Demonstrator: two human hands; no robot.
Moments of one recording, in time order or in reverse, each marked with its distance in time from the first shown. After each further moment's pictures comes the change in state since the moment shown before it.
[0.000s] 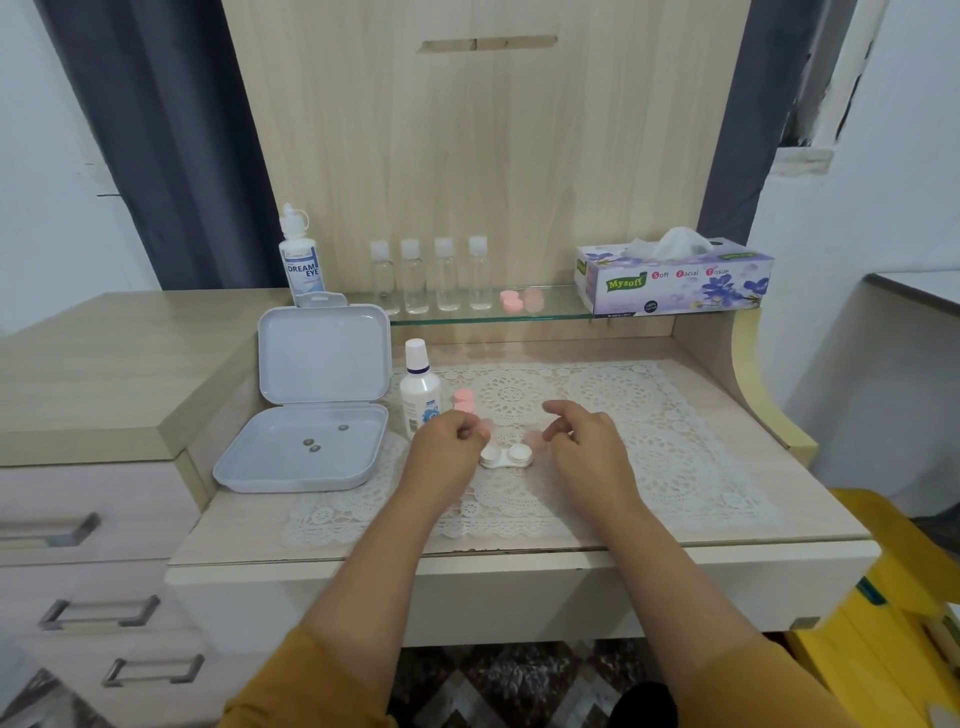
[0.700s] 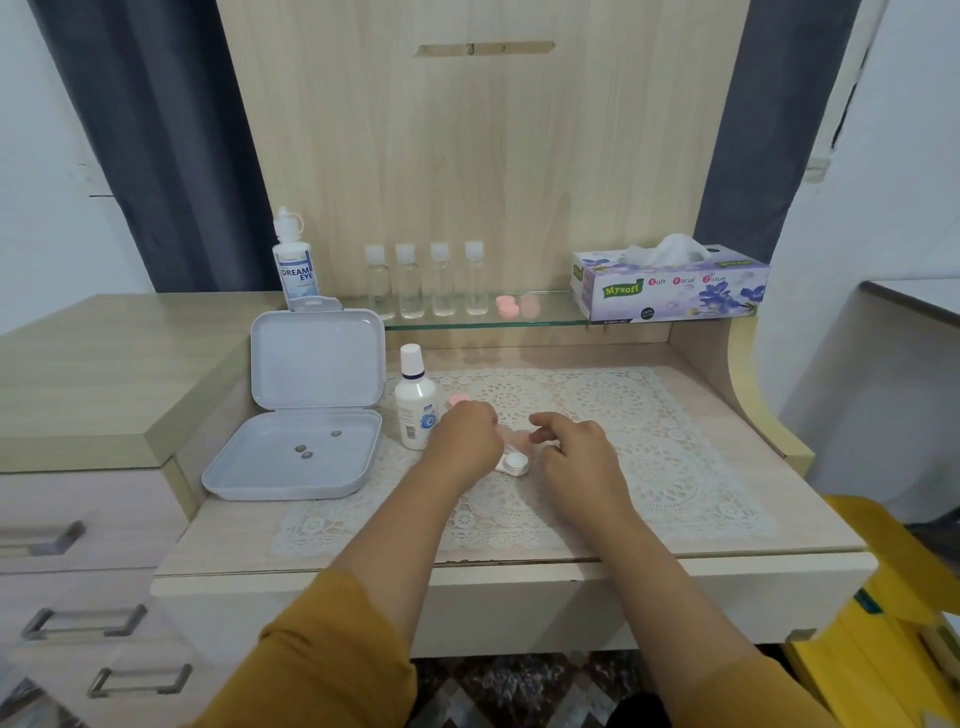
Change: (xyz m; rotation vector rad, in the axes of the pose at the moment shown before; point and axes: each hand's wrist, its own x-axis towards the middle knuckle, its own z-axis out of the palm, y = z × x) left_hand 0.022 0.039 0.014 0.512 -0.186 -0.022; right_hand -0.002 -0.004 -0.002 -0.069 -0.065 -0.023
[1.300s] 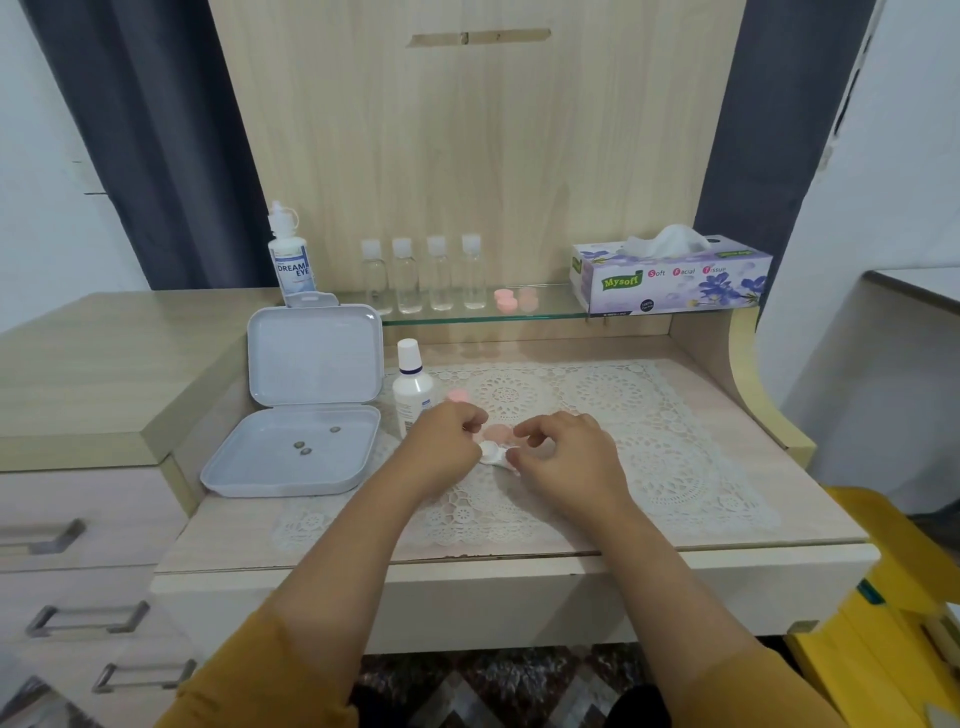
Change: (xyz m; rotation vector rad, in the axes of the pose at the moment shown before) left_hand -0.018 -0.029 -0.011 -0.248 0.001 0.068; right_hand 0.003 0.000 0.003 -0.197 0.012 -0.105
